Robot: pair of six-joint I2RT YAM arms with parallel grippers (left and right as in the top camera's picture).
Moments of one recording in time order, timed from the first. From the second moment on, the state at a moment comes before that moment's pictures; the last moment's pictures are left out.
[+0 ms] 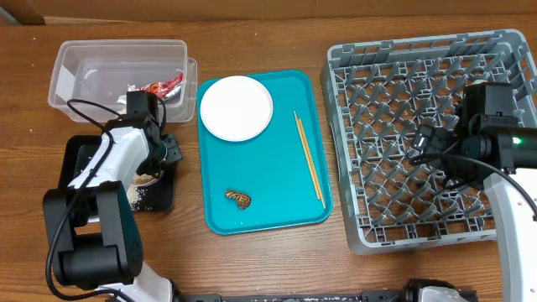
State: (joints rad) left arm 0.10 1.79 1.09 -0.71 -0.07 -0.32; right arm -0.08 1.30 1.30 -1.27 0.02 0.36
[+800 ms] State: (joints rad) left arm 0.20 1.69 1.24 -0.90 0.30 -0.19; right arm -0.08 1.30 1.30 -1.27 0.02 0.36
